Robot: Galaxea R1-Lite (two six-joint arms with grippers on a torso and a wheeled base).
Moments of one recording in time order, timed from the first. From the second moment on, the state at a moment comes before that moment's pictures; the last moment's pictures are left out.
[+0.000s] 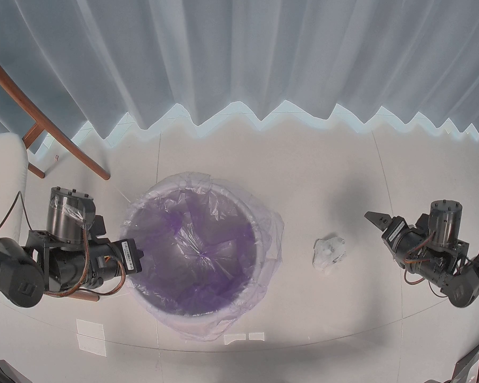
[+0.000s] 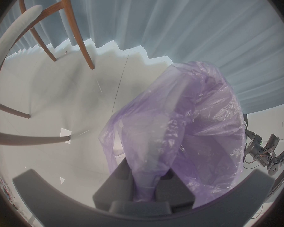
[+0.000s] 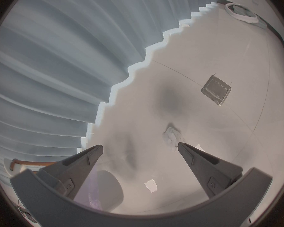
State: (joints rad) left arm -0.37 1.60 -0.61 -0.36 0.06 -0.49; right arm 0.28 1.81 -0.40 -1.05 -0.07 0.89
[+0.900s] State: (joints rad) left arm -0.40 2.19 -0.97 -0.66 0.10 -0.48; right arm 0.14 1.99 -0.91 -0.56 0.13 0.69
